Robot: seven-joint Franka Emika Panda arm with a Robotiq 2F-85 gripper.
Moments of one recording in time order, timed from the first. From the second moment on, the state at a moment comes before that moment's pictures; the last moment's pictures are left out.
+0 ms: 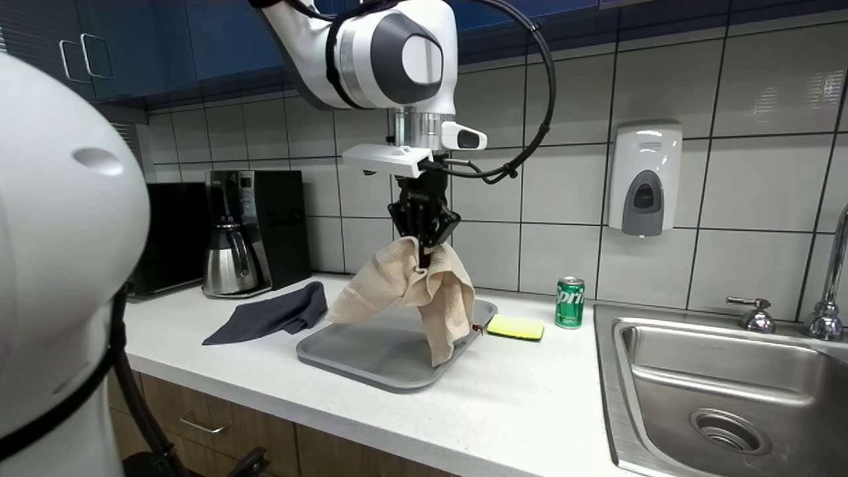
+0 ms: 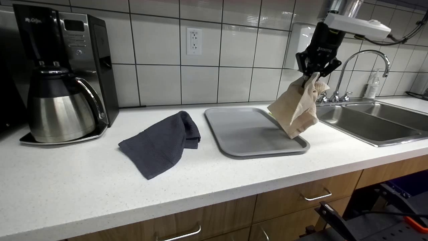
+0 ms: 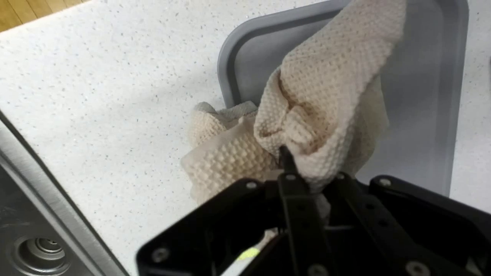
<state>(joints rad) -0.02 -0.25 -0.13 -2.55 0.09 2.40 0.05</state>
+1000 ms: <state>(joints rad) -0.01 0.02 -0.06 -2.42 0.09 2.48 0.05</state>
